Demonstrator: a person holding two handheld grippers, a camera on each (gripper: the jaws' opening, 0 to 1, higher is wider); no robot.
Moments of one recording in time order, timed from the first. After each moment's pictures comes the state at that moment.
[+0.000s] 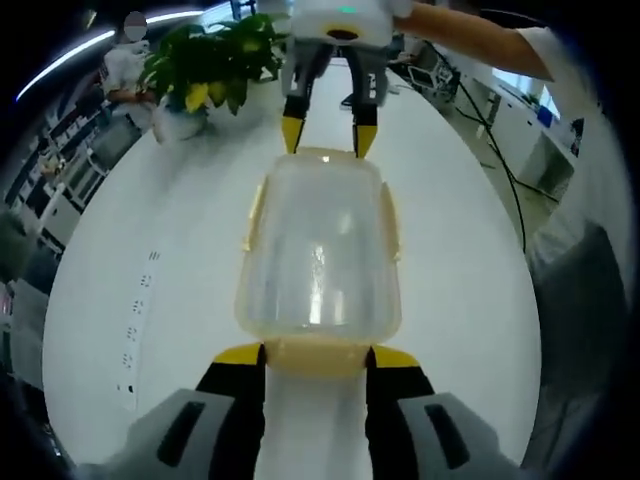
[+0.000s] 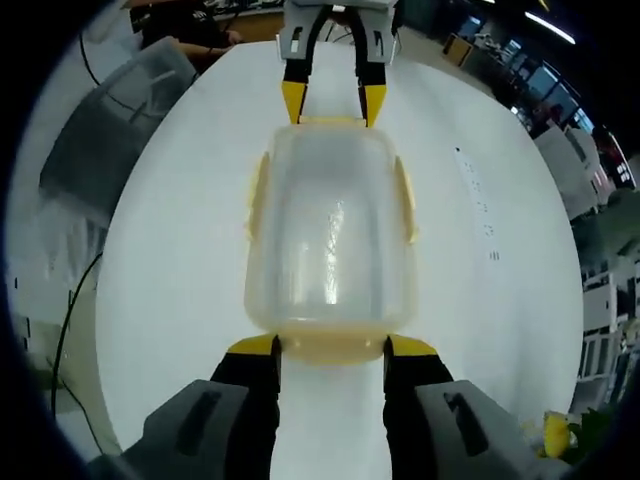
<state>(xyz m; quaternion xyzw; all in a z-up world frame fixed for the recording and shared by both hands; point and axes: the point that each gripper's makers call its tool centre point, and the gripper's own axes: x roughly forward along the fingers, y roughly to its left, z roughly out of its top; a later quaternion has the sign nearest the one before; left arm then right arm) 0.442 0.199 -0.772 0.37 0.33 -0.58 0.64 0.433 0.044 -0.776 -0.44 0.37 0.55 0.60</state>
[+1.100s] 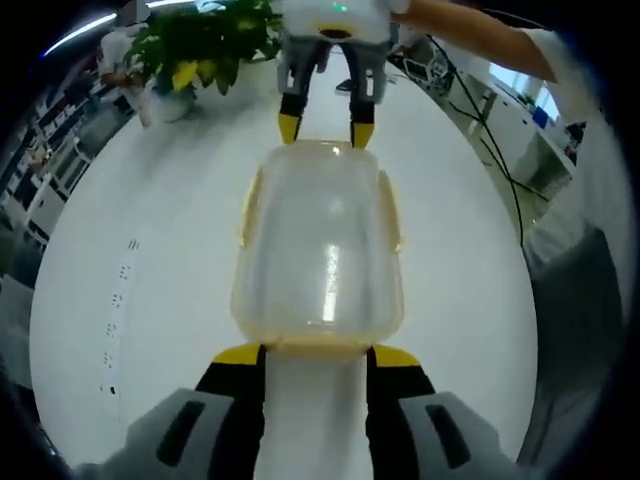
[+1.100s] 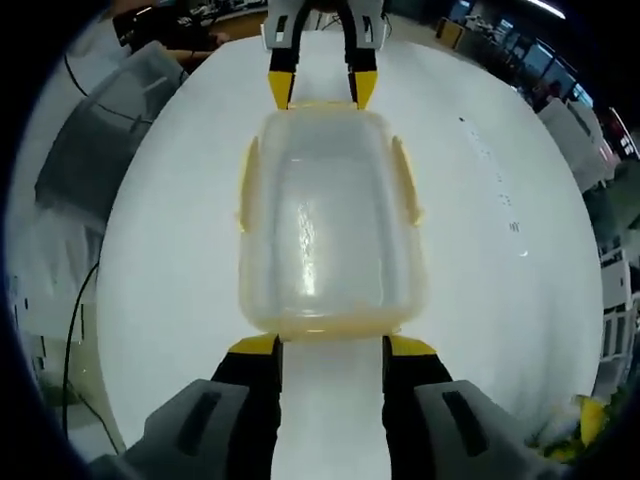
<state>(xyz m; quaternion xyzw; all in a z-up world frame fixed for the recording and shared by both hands) 0.438 0.198 -0.793 0.36 0.37 -0.59 0.63 0.425 0.033 -0.806 -0.40 0.41 0.55 0.60</state>
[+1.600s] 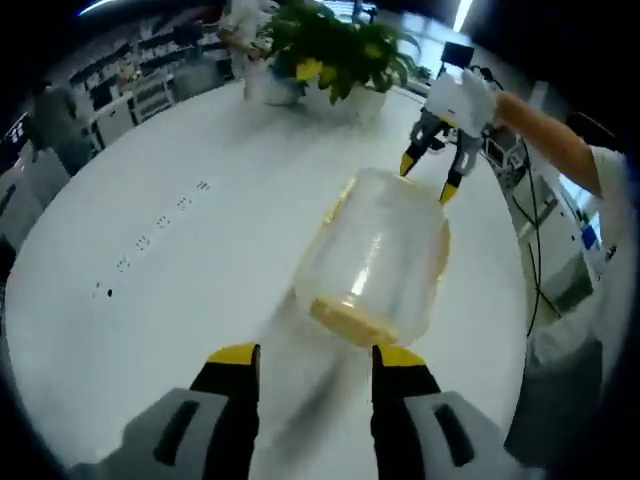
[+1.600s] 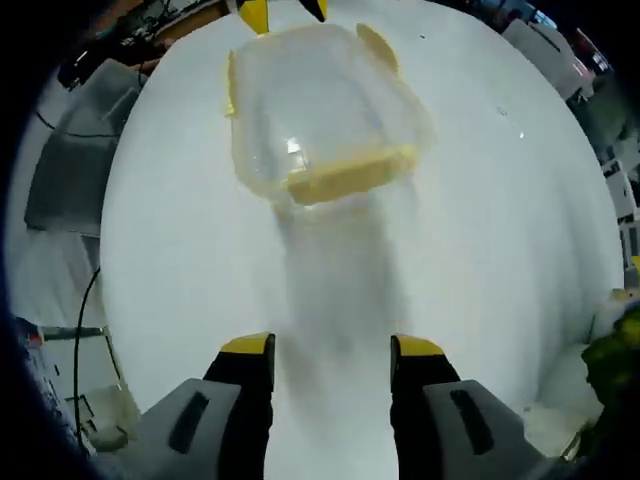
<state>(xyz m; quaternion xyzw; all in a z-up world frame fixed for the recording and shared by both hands) 0.457 0.229 -0.771 0.12 0.41 -0.47 0.77 0.393 -0.052 -0.827 -0.35 0.53 0.45 0.63</state>
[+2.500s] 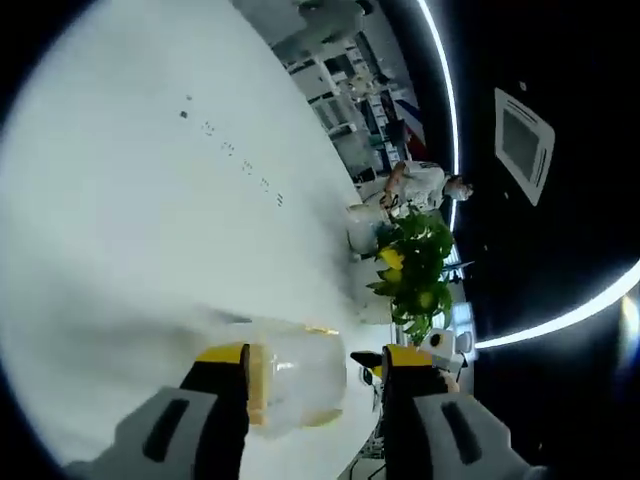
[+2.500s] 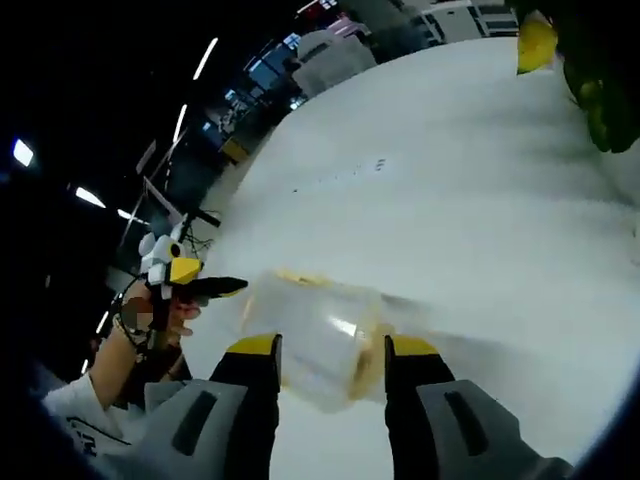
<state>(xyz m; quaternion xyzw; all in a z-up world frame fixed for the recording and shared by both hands) 0.466 0.207 -0.747 -0.43 0.46 -0.26 0.73 0.448 0.043 -0.755 0.20 0.49 0.30 0.79</state>
